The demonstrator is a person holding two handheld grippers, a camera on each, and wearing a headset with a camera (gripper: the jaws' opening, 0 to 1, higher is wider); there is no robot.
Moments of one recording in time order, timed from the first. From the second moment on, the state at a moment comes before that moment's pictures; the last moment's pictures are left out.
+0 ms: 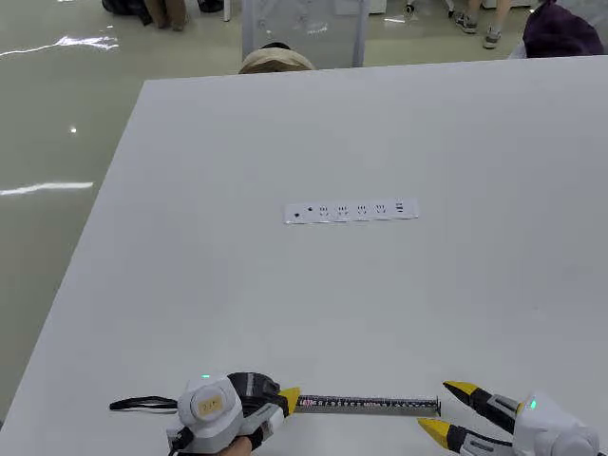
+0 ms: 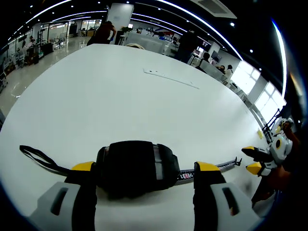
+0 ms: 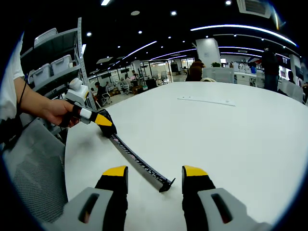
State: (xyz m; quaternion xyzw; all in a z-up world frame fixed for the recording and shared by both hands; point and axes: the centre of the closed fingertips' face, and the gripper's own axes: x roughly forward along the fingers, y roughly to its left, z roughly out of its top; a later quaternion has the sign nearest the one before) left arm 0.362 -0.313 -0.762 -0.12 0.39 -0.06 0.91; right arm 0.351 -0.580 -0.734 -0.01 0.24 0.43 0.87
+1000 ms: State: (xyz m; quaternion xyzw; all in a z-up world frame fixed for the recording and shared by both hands) left arm 0.364 -0.306 -0.766 -0.12 0.40 -0.01 0.91; right arm 0.352 -0.580 -0.748 -0.01 0.27 0.45 0.85
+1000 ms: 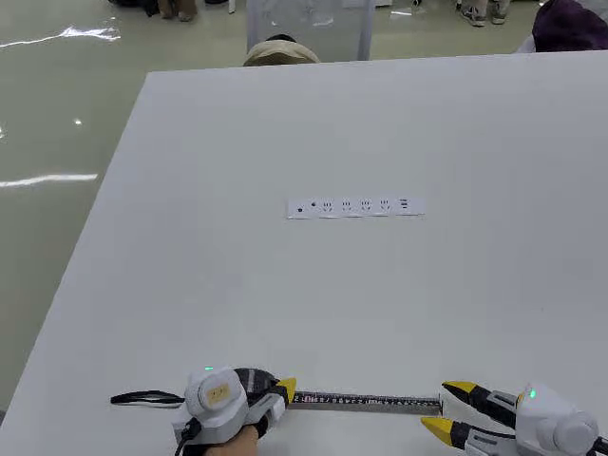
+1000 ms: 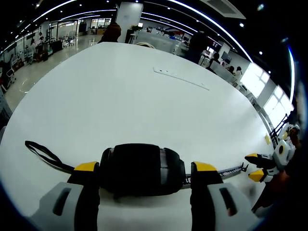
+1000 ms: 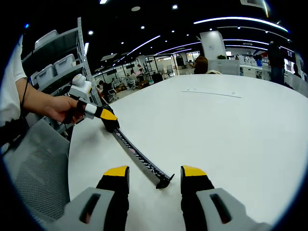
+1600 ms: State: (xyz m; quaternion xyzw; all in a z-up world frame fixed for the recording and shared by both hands) left arm 0.364 -0.302 -0.768 -0.12 0.41 0.00 0.91; right arm 0.353 -0.579 -0.755 -0.01 0.28 0.47 0.84
